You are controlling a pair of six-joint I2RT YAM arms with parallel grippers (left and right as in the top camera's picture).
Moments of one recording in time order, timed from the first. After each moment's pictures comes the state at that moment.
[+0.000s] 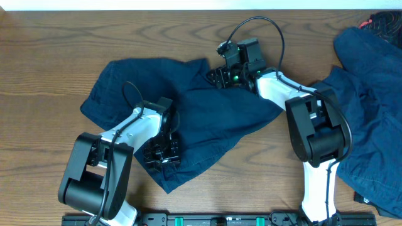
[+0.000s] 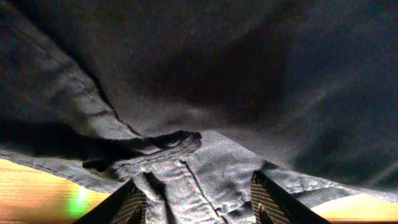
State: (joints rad) left arm -0.34 1.75 0.88 -1.04 0.25 -0.46; right arm 0.35 2.21 1.41 -0.01 -0.46 0.04
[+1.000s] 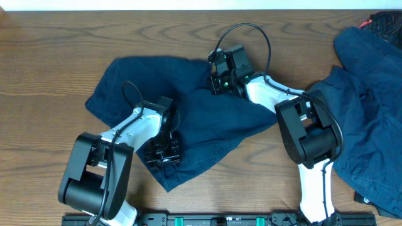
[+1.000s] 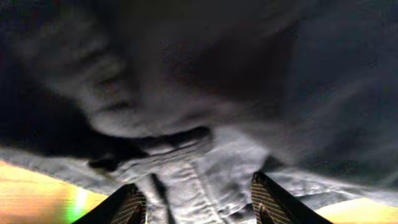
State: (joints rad) left arm -0.34 1.75 0.88 -1.02 0.25 -0.46; right arm 0.43 2.22 1.41 -0.07 -0.30 0.10
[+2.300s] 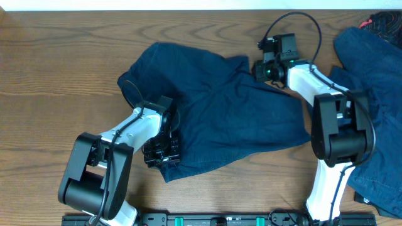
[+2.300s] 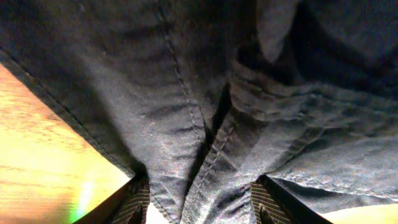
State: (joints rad) left arm -0.34 1.75 0.88 -1.01 0.23 -0.47; right arm 0.16 2.15 1.41 -0.25 -0.25 0.05
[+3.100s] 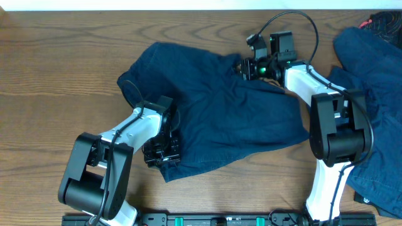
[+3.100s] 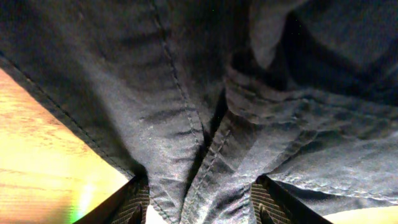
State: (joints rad) left arm -0.34 1.75 0.88 -1.00 0.23 -0.47; right arm 0.16 2.15 1.41 -0.07 -0.66 0.07
